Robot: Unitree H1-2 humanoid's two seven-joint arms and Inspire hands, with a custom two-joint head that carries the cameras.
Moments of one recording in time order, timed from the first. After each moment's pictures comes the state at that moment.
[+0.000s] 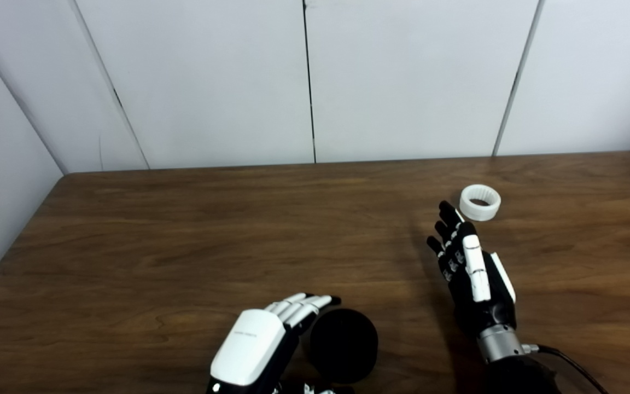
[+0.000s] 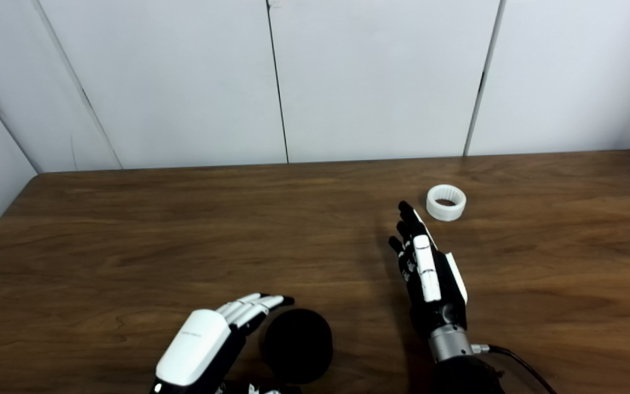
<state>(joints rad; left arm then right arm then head) 0.23 0.17 -0.30 -0.53 0.92 -0.03 -0.19 -0.04 0.05 -0.01 -0.17 0.19 0.12 0.04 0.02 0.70</state>
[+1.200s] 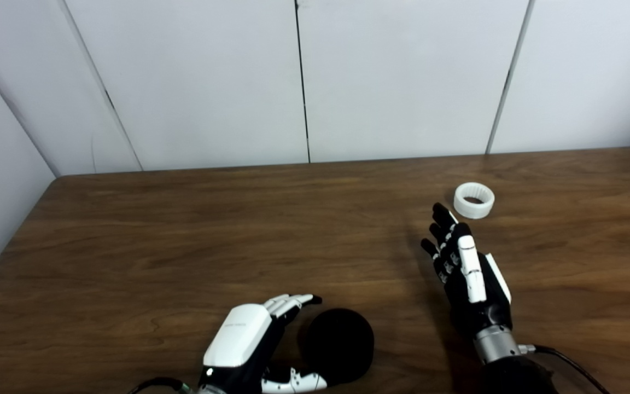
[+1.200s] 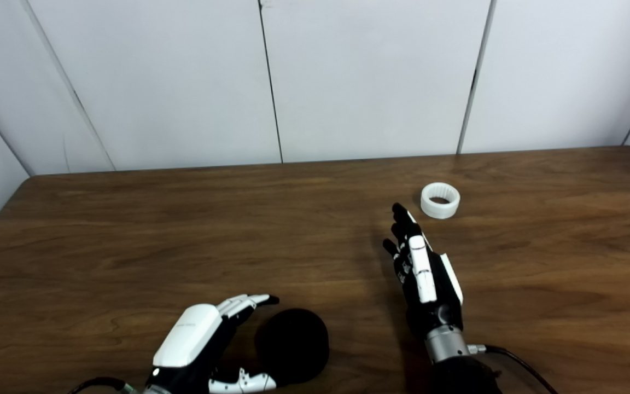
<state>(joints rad) 0.15 0.16 -0.26 -0.43 0.82 0.06 -0.31 -0.02 0.05 0.00 -0.19 0.19 0.14 0.04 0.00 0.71</state>
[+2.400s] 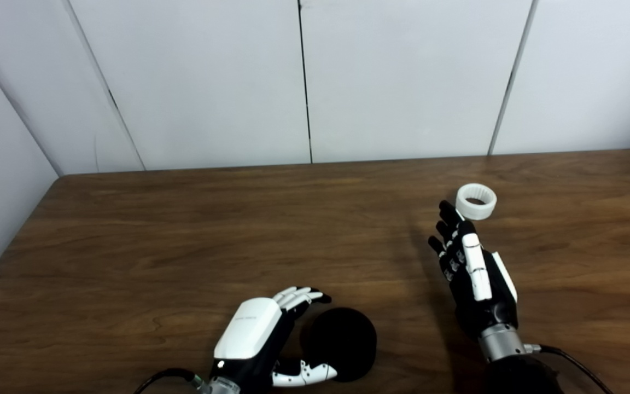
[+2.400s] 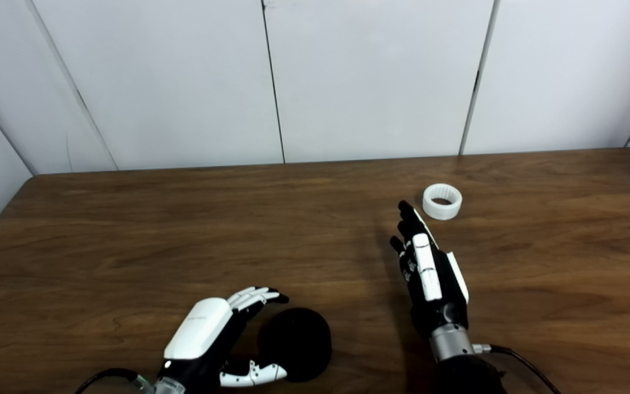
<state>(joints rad) 0.12 0.18 -0.35 -0.42 0.87 0.10 -0.26 -0.02 0.05 -0.02 -0.22 0.19 0.17 0.03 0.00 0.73</state>
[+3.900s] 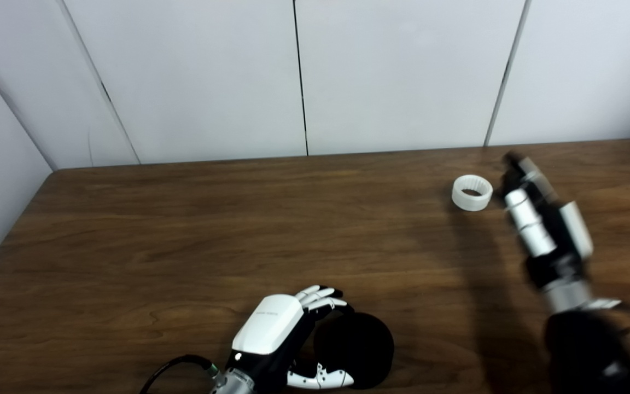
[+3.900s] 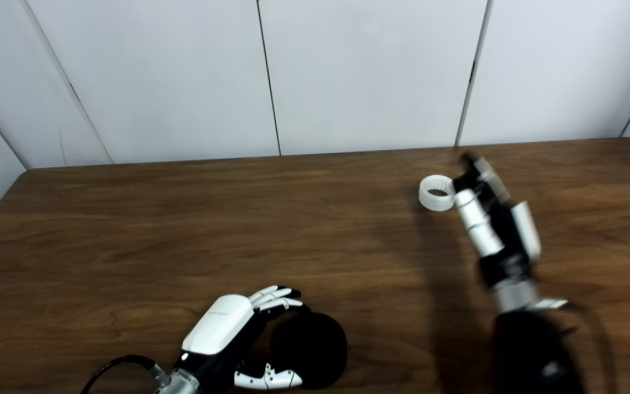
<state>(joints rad) 0.09 0.21 -0.42 -0.42 0.85 0.10 -0.31 -0.16 -0.17 -0.16 -0.30 0.06 0.22 -0.07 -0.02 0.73</state>
